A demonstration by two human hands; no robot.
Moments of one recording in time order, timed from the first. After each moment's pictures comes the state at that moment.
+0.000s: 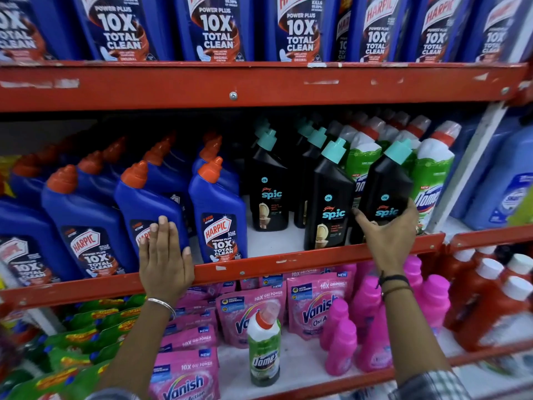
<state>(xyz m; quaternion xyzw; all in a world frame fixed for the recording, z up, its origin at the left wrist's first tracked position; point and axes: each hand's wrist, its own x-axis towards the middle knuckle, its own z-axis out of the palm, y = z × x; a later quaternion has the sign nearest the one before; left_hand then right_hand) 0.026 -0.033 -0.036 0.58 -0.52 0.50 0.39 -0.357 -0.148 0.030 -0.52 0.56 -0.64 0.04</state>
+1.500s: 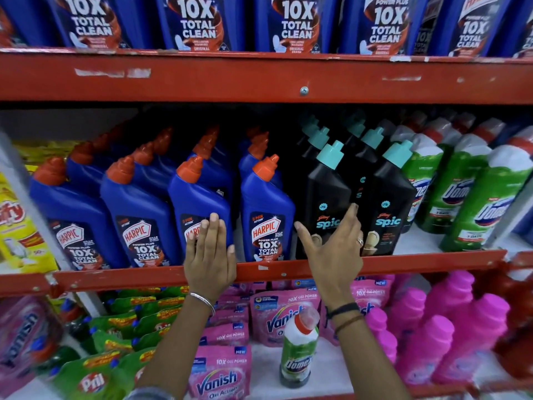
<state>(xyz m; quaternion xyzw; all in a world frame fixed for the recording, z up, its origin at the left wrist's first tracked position) 0.029 -0.034 -0.037 0.56 -0.52 0.53 0.38 -0.182 -0.059 0.038 -0.63 0.58 -0.52 0.04</state>
